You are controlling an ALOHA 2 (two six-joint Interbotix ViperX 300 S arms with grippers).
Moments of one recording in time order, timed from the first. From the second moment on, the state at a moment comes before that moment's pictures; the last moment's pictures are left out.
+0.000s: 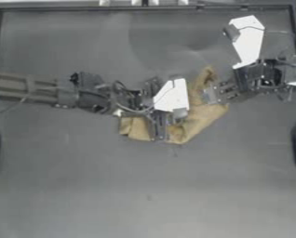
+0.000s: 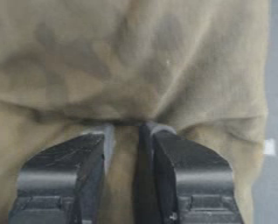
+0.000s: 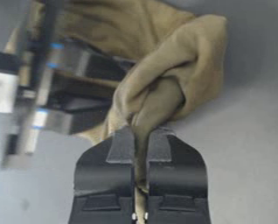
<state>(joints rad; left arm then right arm) 0.24 0.40 0.26 0.06 0.08 0.04 -0.33 -0.31 0.73 -0.08 0.61 0.98</state>
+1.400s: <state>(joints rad) 0.22 0.24 0.60 0.06 -0.07 0.03 -0.33 -0.25 0.62 -0.10 0.75 0.99</state>
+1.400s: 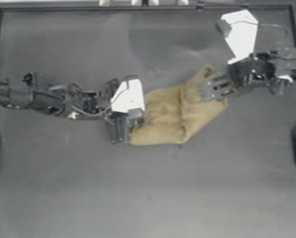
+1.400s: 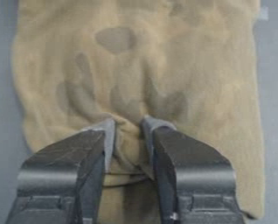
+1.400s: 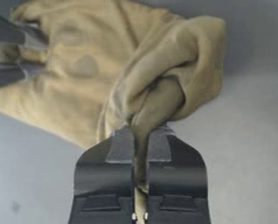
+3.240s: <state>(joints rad) 0.29 -0.23 0.87 0.05 0.05 0.01 -0.19 0.23 0.05 -0.11 1.10 0.95</state>
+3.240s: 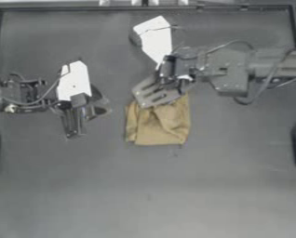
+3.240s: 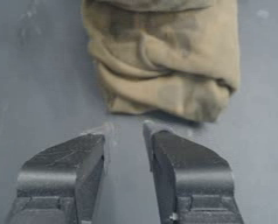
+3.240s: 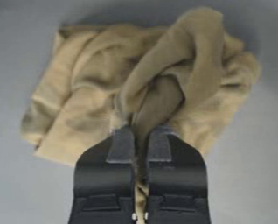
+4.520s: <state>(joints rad) 0.35 -0.36 0.95 0.01 0.09 0.01 -0.08 0.19 -0.03 -0.25 1.07 1.00</state>
